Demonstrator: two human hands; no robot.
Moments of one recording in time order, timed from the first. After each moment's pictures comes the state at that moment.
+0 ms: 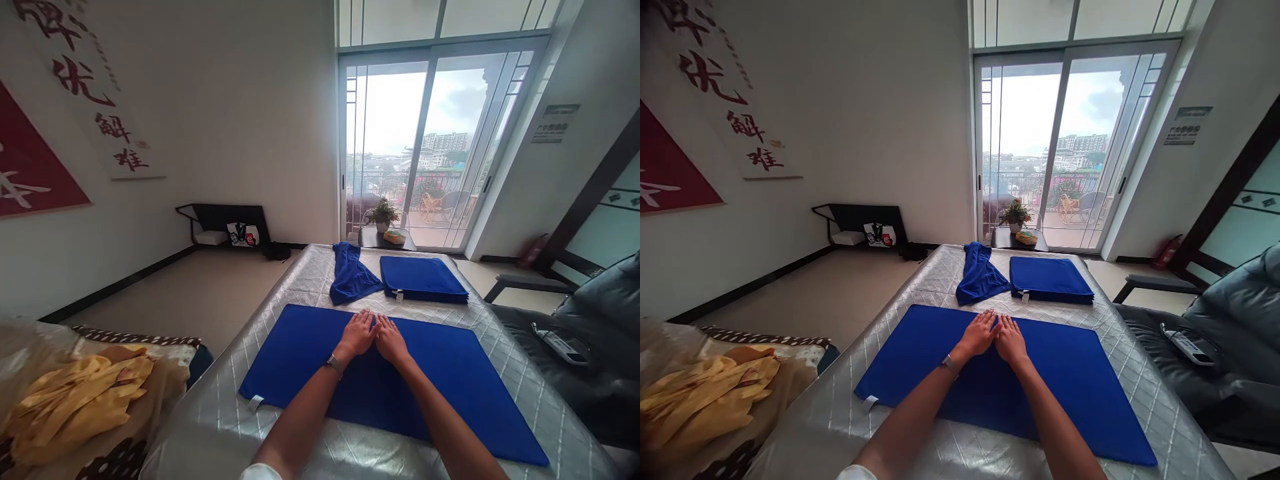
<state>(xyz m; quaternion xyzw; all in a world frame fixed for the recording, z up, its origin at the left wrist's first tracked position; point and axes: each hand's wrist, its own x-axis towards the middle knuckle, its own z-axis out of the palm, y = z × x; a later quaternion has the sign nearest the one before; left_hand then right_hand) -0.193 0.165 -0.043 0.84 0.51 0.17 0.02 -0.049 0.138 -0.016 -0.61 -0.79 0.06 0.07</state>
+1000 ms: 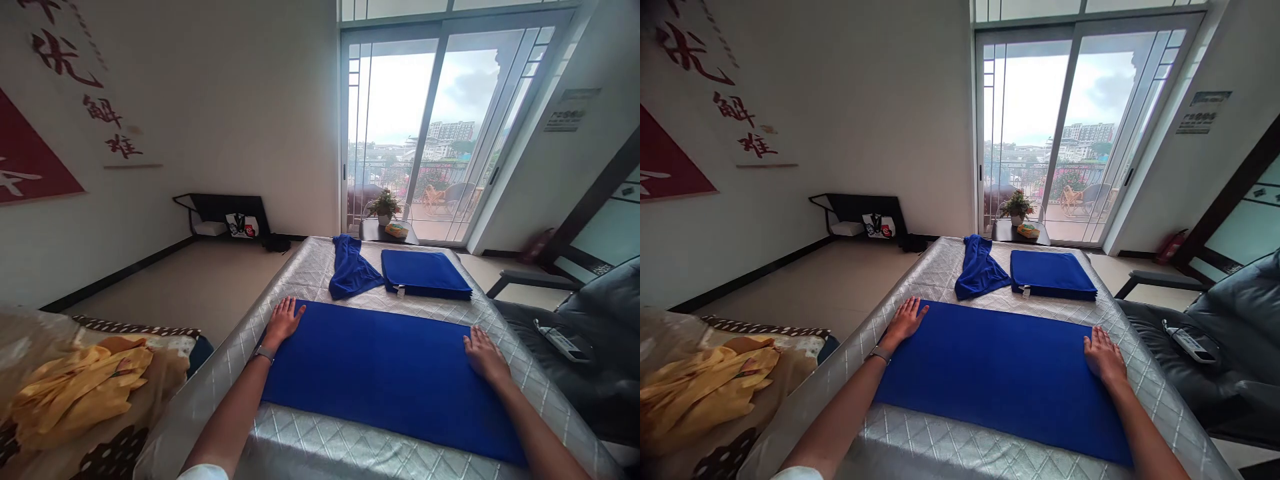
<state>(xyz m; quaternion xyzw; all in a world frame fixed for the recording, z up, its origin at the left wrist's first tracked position) -0.413 0.178 -0.050 0.66 0.74 0.09 0.01 0.192 0.127 -0.044 -0.80 -0.59 -0.02 0.03</state>
